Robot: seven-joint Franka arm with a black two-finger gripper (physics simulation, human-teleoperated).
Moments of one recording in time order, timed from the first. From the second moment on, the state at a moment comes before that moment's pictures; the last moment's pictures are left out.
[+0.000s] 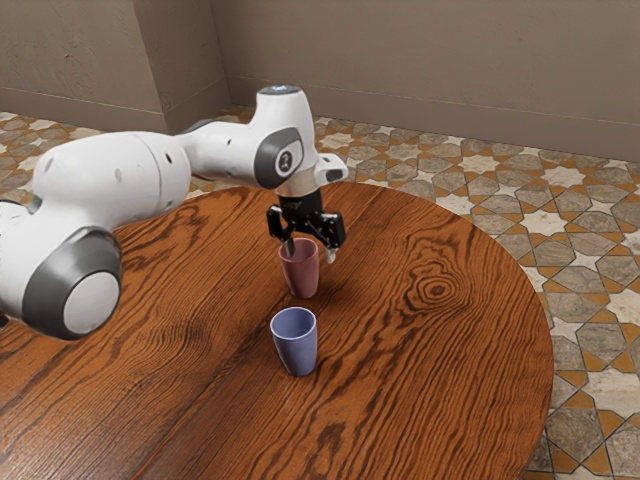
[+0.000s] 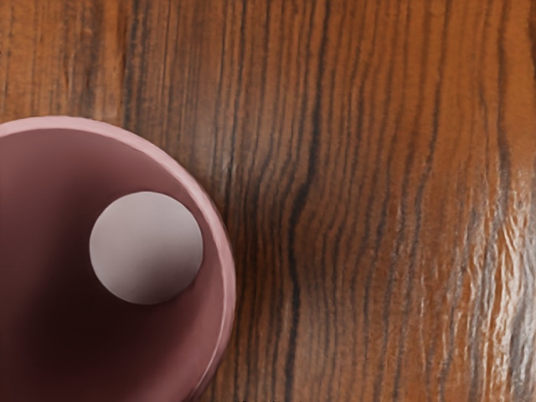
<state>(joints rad) -0.24 0.70 0.20 -1.26 -0.19 1.95 -0.09</state>
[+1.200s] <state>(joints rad) -0.23 0.77 0.20 -1.24 -0.19 1.97 -0.14</state>
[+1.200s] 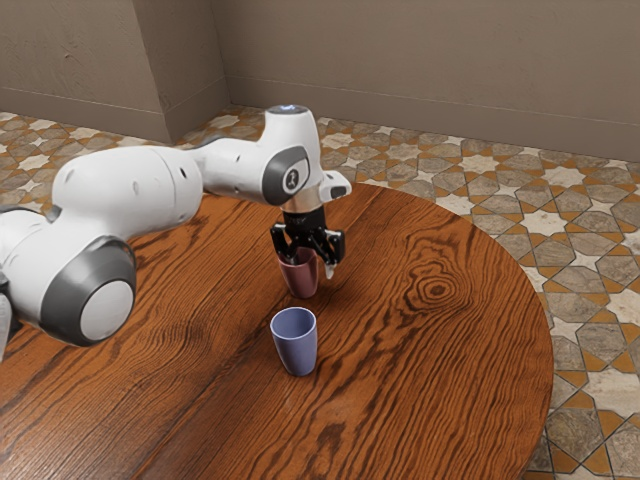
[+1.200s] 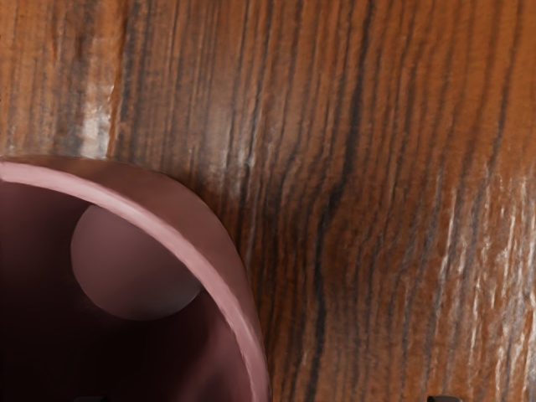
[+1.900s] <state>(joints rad) -0.25 0.77 0.21 -1.23 -0.17 1.95 -0.17</state>
